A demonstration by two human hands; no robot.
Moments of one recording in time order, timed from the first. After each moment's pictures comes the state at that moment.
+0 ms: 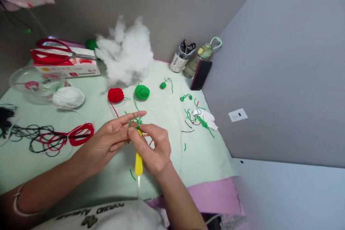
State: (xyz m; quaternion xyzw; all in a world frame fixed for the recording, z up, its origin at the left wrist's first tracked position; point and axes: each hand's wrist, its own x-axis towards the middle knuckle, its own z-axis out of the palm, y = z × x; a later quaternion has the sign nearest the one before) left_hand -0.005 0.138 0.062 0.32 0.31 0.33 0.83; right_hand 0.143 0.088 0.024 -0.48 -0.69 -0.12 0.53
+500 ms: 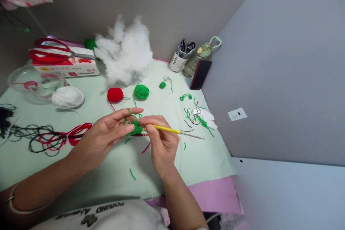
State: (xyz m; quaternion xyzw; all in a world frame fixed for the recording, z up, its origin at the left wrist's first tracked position) left_hand -0.009 0.141 0.059 0.36 0.30 0.36 0.80; right_hand 0.144 0.098 0.047 -0.47 -0.54 0.24 0.65
